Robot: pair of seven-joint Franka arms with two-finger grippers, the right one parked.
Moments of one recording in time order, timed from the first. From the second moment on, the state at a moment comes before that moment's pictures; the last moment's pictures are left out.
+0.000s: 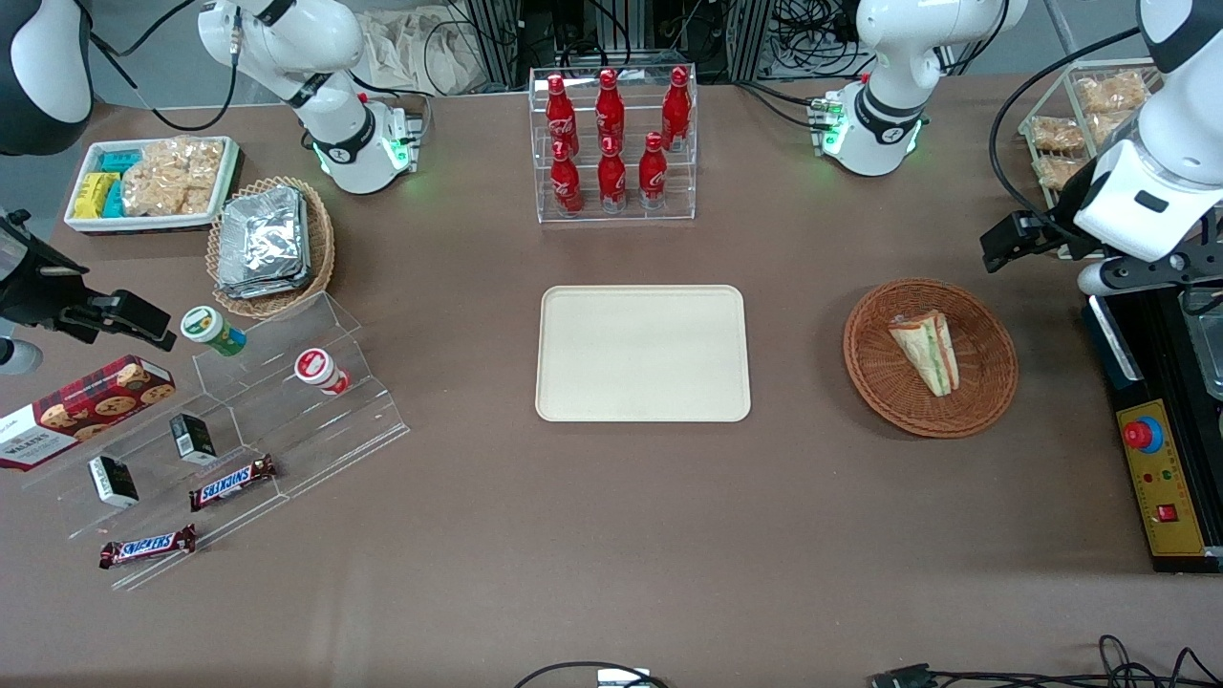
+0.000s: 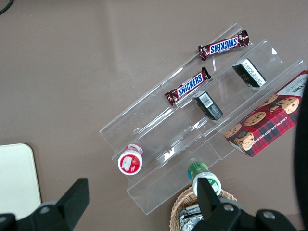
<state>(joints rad) 0.11 -0.04 -0.24 -1.61 0.02 1.48 -0.25</state>
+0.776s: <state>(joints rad) 0.12 -0.03 -0.23 -1.61 0.02 1.45 -0.25</state>
